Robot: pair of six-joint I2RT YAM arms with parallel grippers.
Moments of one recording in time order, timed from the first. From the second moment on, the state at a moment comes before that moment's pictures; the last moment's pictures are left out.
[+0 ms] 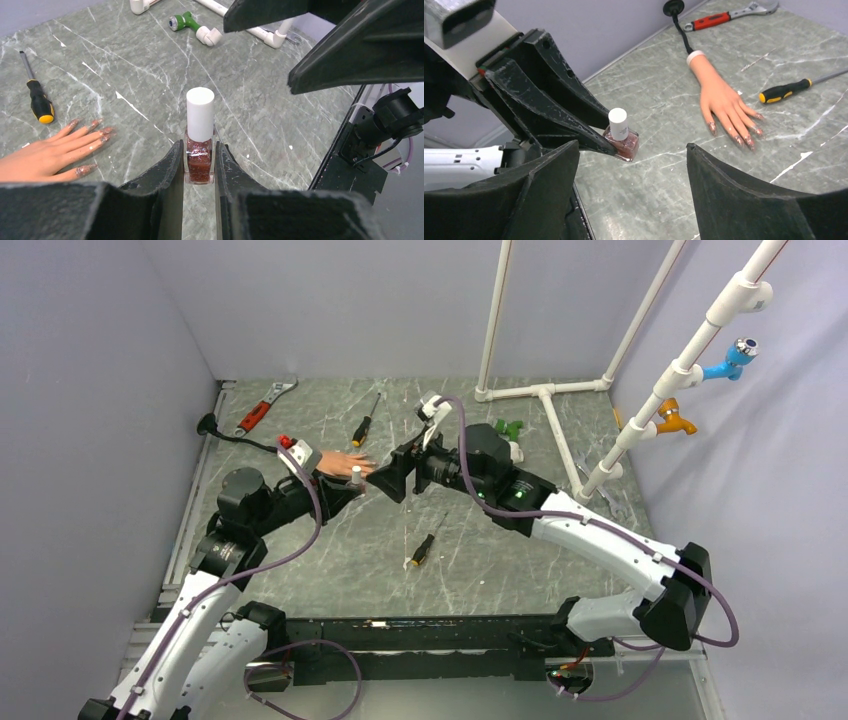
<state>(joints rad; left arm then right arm) -0.33 0.68 0.70 -0.15 0.58 -0.12 0.90 1.29 1.17 0.02 -0.18 0.30</state>
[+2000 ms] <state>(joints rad) -0.31 0.67 0.71 -0.19 0.62 -0.13 0.97 1.50 1.35 -0.07 -0.26 0.28</state>
